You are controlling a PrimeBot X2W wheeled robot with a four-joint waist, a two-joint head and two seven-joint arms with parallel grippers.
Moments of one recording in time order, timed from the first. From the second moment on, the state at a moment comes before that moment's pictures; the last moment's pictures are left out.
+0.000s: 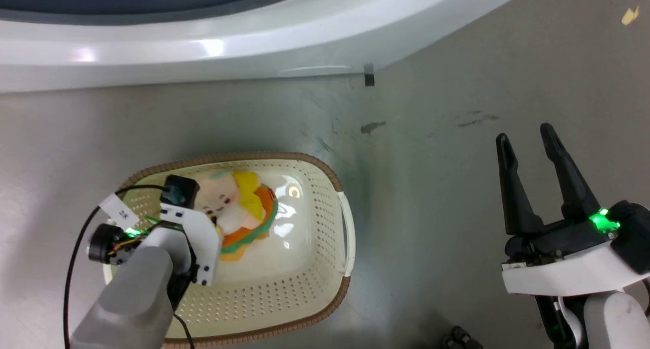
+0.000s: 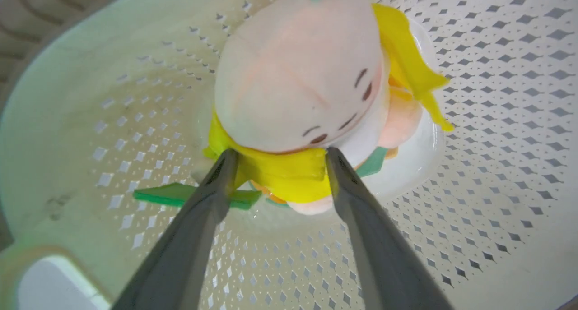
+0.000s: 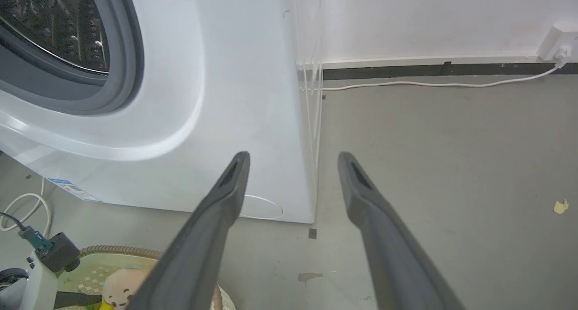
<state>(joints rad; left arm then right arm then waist) -0.66 0.29 -0.52 0.91 -0.38 -0.01 0.18 -0.18 -0.05 0.04 -0.15 0.26 0.13 -0.19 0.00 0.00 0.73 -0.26</state>
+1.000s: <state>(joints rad) -0.64 0.25 -0.71 1.21 -0.56 -0.09 -0.15 -0.18 -0.05 0.01 -0.07 0.28 0.13 -0.25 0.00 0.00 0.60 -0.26</state>
